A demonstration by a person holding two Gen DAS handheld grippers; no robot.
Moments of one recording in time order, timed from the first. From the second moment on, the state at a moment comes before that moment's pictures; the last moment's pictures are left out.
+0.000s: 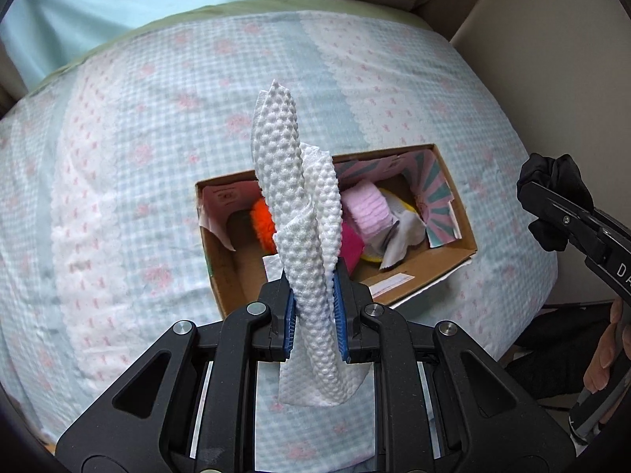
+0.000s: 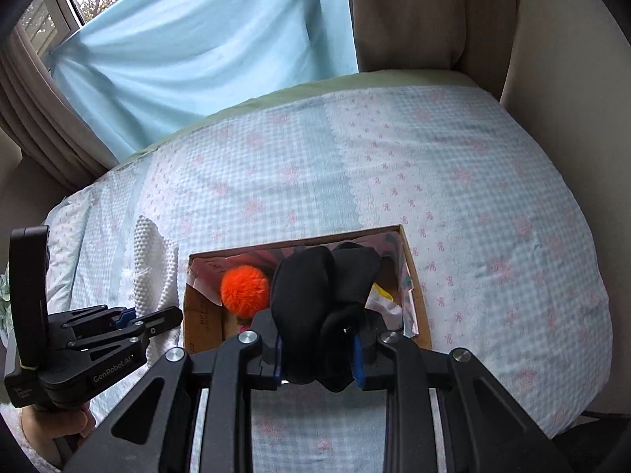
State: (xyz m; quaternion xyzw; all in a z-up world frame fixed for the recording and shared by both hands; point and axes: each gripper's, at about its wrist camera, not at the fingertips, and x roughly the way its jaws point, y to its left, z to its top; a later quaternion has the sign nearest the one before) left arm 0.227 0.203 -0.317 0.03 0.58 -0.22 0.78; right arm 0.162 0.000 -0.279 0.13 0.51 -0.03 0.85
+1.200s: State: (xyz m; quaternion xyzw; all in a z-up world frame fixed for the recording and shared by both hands) left arm 0.236 0.160 -0.401 0.13 0.60 -0.26 0.75; right arm 0.213 -0.030 -0.380 0.13 0.61 -0.05 0.78
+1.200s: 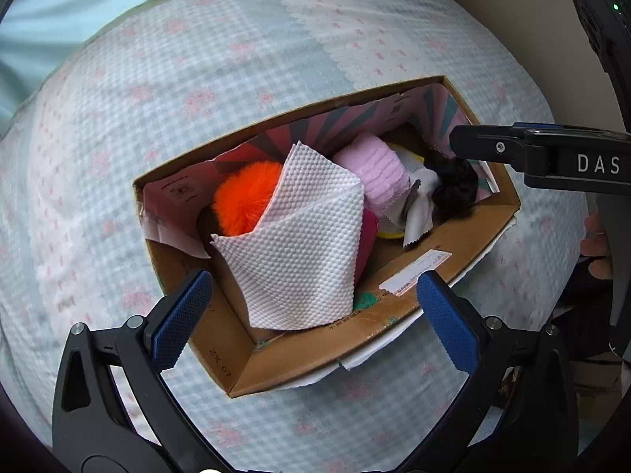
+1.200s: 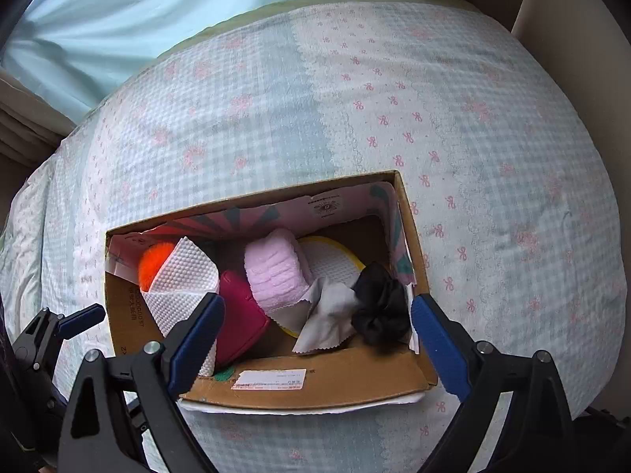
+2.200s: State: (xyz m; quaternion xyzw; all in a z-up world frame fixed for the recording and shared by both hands) left arm 0.087 0.166 -0.100 0.00 0.37 -0.07 0.93; right arm 0.068 -0.068 -0.093 0.02 0.40 0.00 0.92
